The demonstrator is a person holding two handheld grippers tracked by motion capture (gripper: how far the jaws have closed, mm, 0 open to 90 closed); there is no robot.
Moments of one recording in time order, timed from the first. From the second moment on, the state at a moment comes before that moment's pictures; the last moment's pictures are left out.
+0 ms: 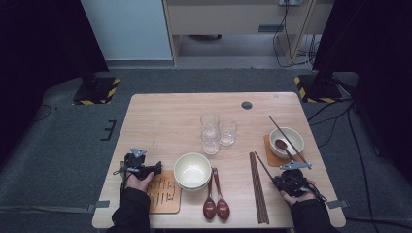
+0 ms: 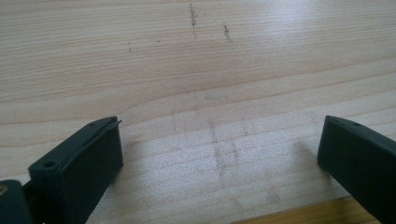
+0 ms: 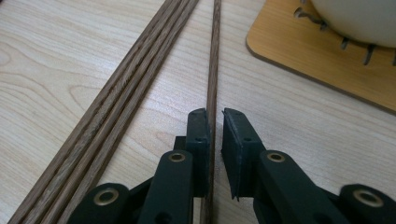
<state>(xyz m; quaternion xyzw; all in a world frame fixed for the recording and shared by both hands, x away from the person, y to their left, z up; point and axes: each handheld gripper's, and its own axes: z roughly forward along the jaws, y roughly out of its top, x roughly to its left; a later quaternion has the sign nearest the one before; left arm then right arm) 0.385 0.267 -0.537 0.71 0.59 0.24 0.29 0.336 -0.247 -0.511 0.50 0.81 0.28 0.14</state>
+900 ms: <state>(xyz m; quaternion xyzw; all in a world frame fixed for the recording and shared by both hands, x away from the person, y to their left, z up) 0.385 0.267 -0.537 0.71 0.59 0.24 0.29 0.337 -0.252 -0.500 0.51 0.79 0.30 0.14</state>
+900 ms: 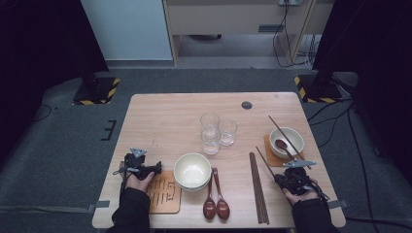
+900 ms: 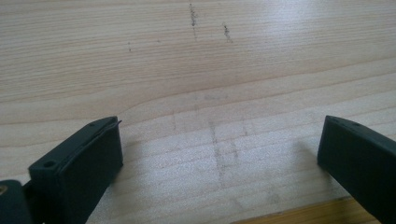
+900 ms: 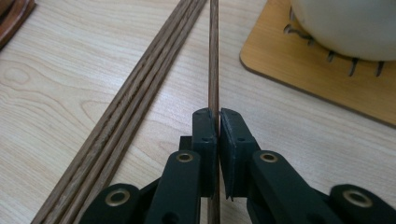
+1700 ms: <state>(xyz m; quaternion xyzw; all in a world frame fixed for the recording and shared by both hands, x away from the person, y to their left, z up) 0.385 0.267 -0.537 0.71 0.59 0.24 0.29 0.334 -0.251 -0.467 0.49 0.78 0.36 0.16</state>
